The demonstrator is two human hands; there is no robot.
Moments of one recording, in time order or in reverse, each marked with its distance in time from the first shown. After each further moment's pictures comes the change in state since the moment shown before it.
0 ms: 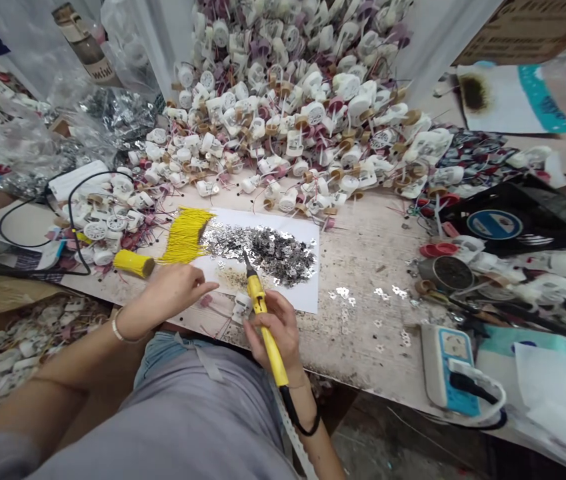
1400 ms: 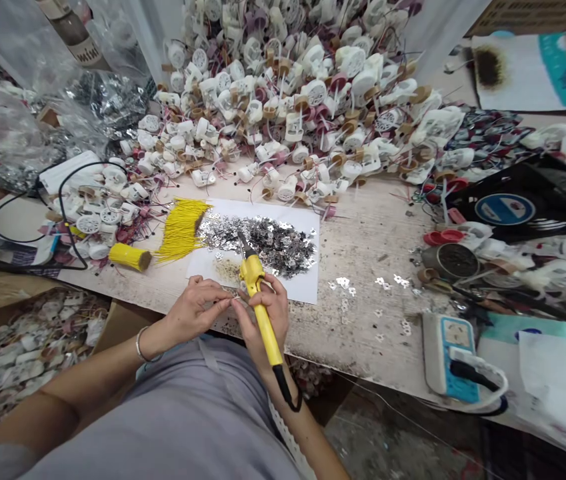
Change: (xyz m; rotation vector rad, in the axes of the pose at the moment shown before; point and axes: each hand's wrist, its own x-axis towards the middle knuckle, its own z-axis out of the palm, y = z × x) left_hand -0.017 0.028 0.053 -0.667 0.125 0.232; right_hand 0.002 -0.017 0.027 0.265 0.198 0.378
